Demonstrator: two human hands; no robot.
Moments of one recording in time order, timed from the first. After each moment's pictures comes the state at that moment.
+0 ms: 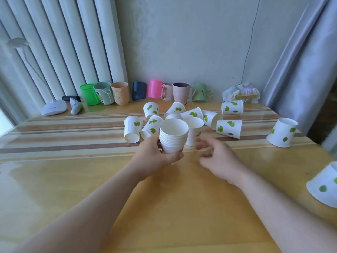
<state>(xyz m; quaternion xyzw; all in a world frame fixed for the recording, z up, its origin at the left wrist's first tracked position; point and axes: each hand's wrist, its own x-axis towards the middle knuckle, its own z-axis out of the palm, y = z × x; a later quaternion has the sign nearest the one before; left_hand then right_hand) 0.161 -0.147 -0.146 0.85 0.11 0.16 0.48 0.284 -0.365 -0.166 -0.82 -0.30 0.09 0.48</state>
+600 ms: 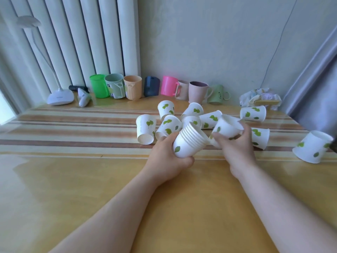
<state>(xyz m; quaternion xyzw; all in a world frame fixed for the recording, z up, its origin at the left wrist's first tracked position) 0.177 -0.120 -0.165 0.85 0.12 0.21 0.46 0.313 -0.295 -0.152 -0.72 -0.09 -0.03 0.68</state>
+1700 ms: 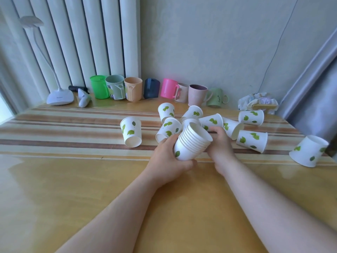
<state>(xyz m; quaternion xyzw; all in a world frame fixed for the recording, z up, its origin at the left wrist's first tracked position) 0.173 -0.122 -0.160 0.84 0.12 0.20 0.49 0.304 -0.258 -0.144 -0.78 -0.10 0.09 0.61</state>
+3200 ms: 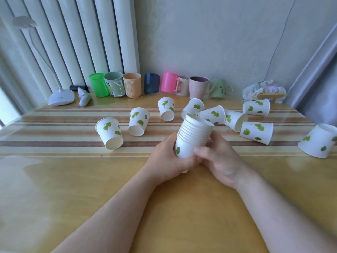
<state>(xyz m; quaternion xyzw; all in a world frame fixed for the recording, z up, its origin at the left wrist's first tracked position) 0.169 -0.126 -0.158 0.86 0.10 0.16 0.47 0.277 -0.292 -0.158 -0.59 -0.30 0.27 0.70</state>
